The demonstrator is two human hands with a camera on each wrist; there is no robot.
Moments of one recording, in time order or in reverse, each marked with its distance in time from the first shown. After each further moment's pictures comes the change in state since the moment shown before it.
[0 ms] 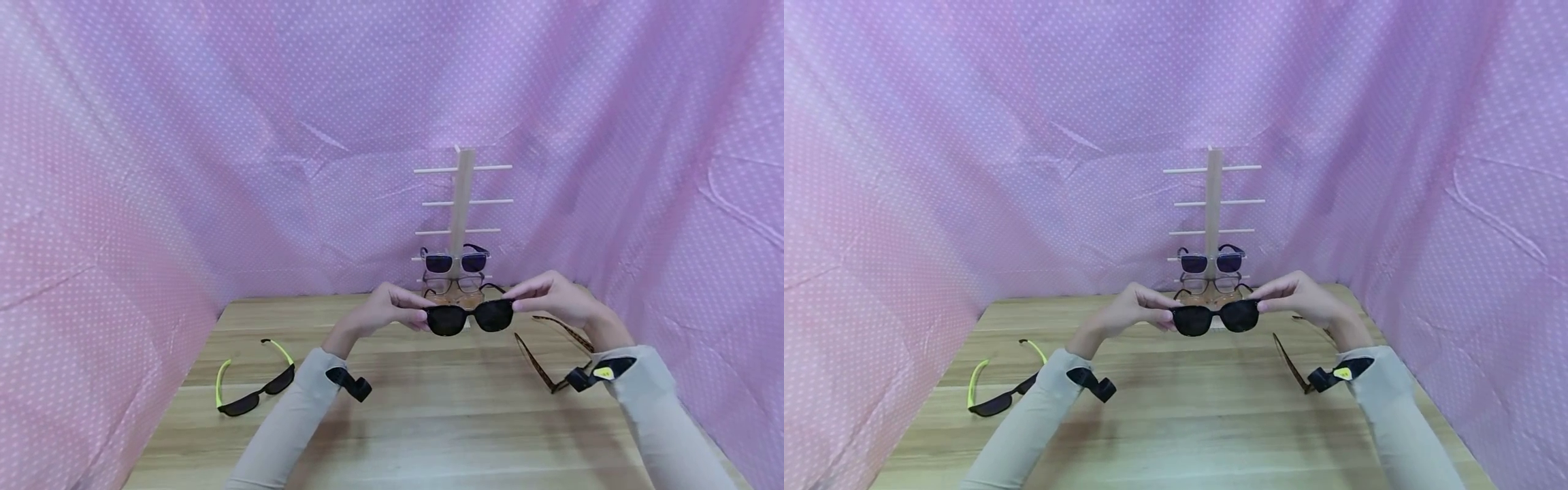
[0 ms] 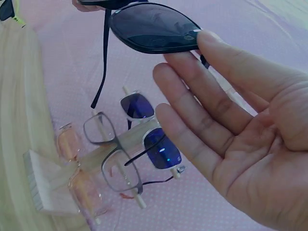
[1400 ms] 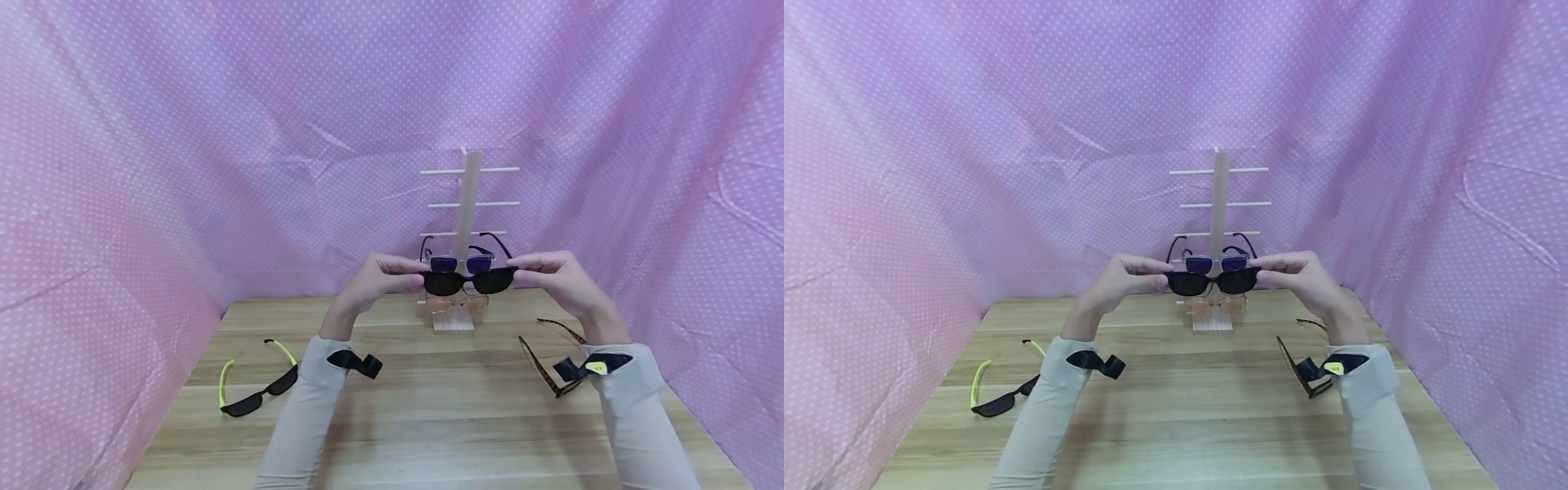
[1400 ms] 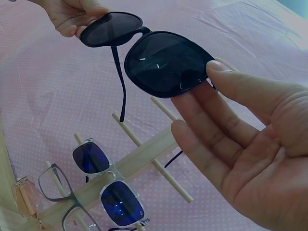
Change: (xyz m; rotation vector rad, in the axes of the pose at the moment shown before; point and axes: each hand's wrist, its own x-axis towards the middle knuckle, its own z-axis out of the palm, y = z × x) left_hand 0.006 0.042 -0.022 -0.013 0.212 0.156; right_hand 0.021 -0.031 0.008 0.113 0.174 -0.237
